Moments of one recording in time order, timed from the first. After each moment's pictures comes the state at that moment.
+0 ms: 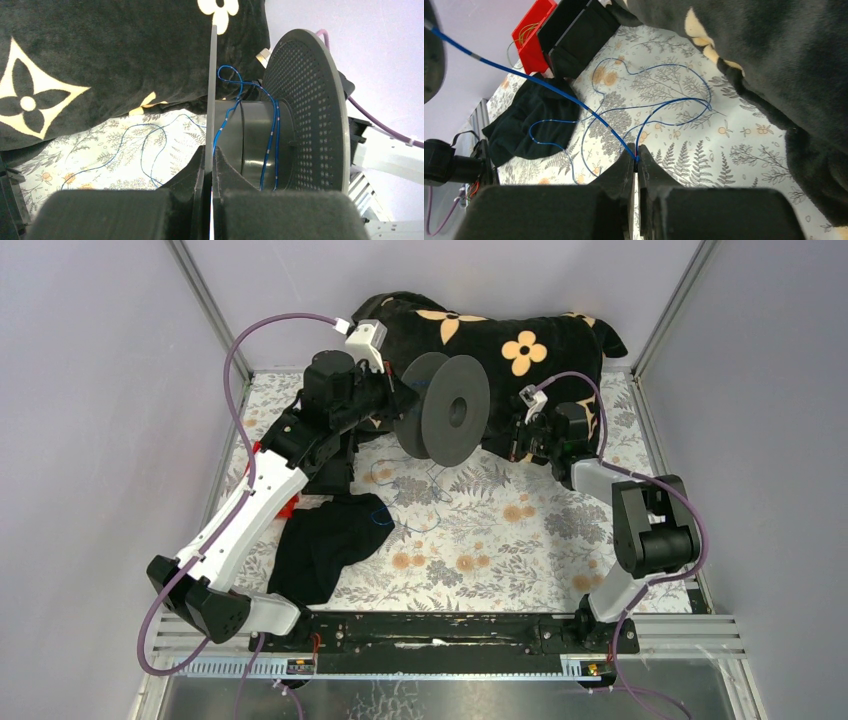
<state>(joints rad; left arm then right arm) -0.51 1.37 1.52 -0.40 0.17 -0.40 0.16 1.70 0.89 0.46 -0.84 0.31</state>
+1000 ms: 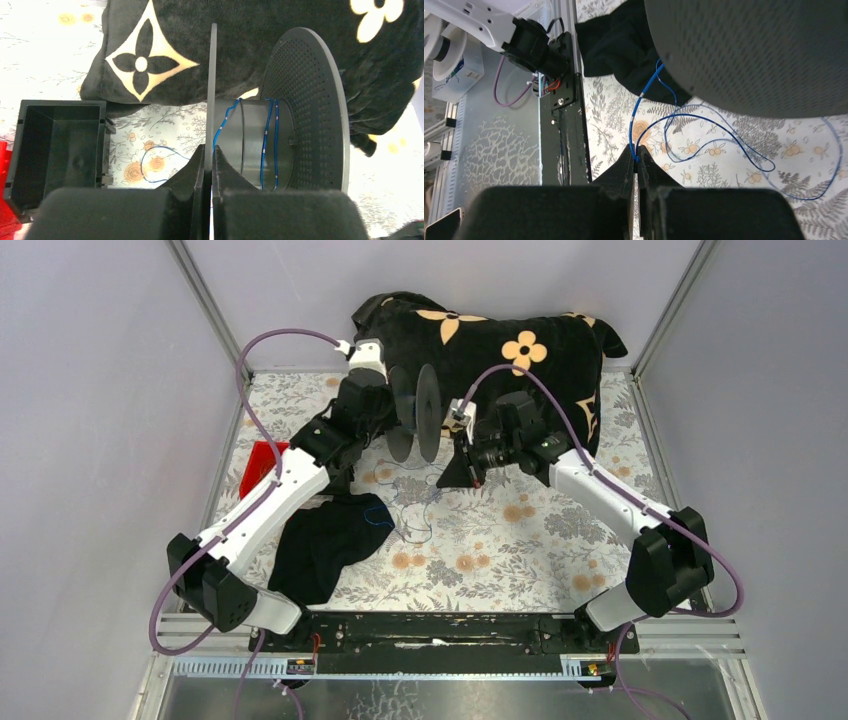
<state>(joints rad) -0.56 1.43 1.44 -0.42 -0.33 -0.43 0.53 1.51 1.15 -0.31 -0.94 -0.07</state>
